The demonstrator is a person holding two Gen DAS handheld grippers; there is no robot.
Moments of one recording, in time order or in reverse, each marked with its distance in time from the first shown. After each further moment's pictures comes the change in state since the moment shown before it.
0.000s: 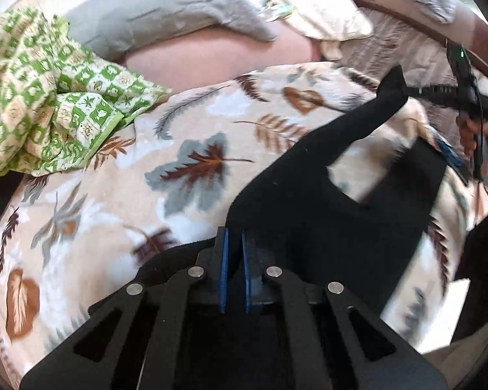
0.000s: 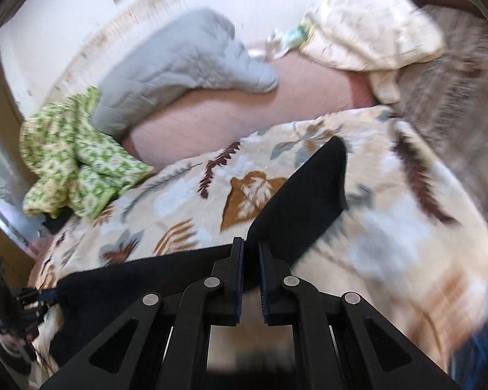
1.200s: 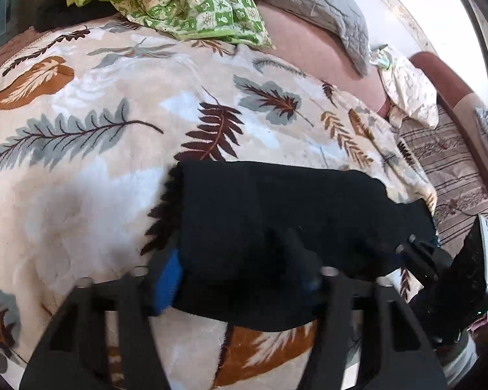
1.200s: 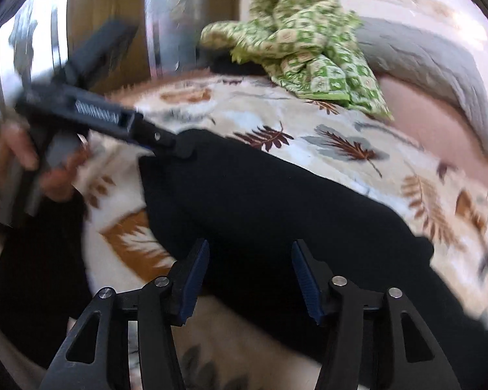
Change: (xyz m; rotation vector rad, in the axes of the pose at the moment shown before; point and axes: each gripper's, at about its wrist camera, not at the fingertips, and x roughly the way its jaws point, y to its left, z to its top) left arm -0.014 0.040 -0.114 -0.653 0.031 -0.002; right arm 0.031 0.263 -0.222 -0.887 0.146 0.304
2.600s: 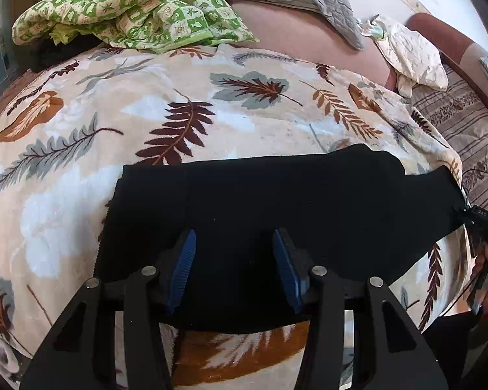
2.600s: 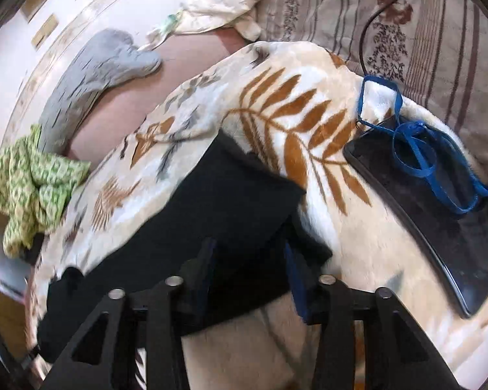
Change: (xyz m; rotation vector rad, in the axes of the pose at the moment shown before) left arm 0.013 -0.058 -0.028 0.143 -0.046 0.157; right arm -0.159 -0.257 -0.232 1.234 -0.097 -0.439
